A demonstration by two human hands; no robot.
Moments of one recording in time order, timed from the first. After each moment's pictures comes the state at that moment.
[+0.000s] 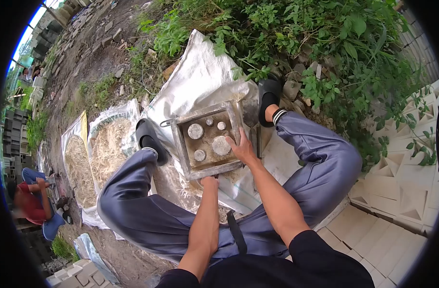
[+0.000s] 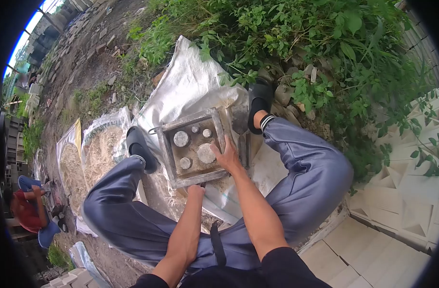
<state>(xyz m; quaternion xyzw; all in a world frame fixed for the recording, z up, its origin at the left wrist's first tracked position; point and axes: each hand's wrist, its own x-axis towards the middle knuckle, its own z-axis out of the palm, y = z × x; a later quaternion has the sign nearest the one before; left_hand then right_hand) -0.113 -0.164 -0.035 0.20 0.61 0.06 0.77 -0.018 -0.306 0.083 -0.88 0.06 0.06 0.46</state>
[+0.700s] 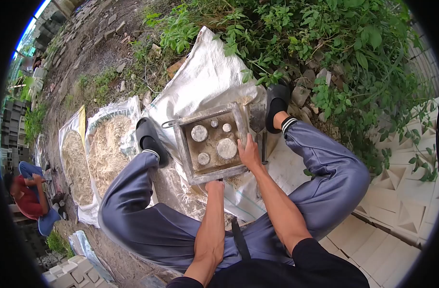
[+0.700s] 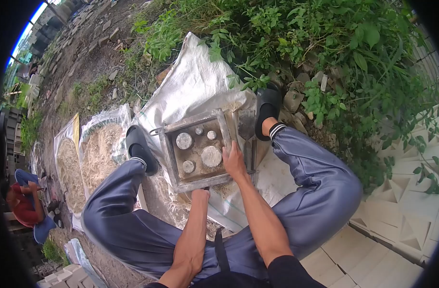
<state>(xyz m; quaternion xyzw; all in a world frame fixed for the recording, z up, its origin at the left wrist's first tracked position) -0.100 -0.169 -0.025 0.15 0.59 0.07 0.79 -0.006 -0.304 0.068 -0.88 0.04 0.03 0.47</state>
